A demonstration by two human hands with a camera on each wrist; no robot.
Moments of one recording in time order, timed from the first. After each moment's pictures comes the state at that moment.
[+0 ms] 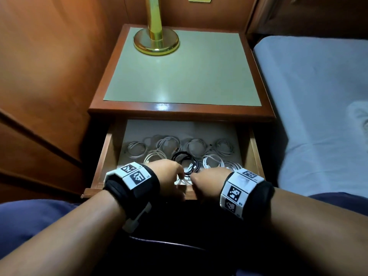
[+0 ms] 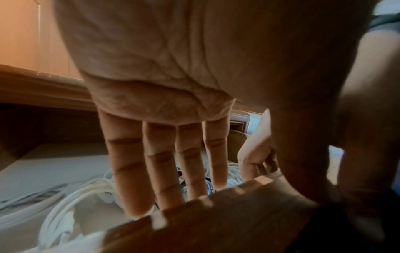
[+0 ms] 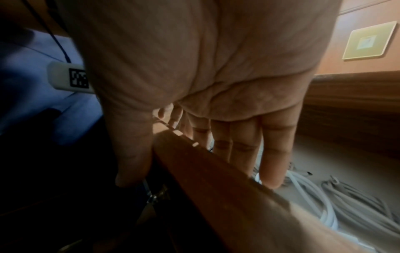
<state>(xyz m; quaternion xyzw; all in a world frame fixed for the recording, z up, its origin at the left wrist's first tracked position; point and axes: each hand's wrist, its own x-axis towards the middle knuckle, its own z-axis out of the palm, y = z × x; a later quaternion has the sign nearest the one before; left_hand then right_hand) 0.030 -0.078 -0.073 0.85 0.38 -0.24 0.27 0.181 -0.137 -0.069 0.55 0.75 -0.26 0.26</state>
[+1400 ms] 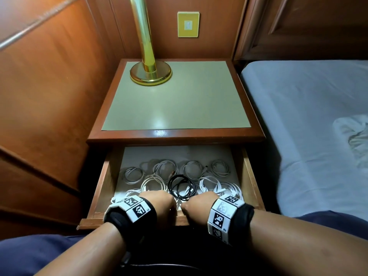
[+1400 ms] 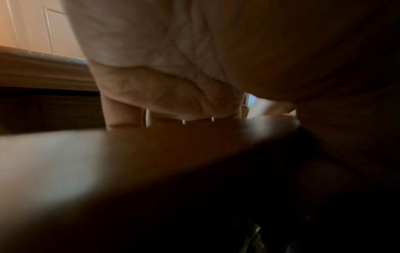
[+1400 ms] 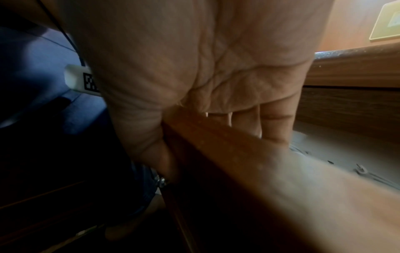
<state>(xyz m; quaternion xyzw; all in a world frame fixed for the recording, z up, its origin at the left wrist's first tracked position) 0.029 -0.078 -0.098 0.86 0.36 -0.31 0.19 0.171 -0.139 -0.079 0.52 0.79 -0.20 0.26</state>
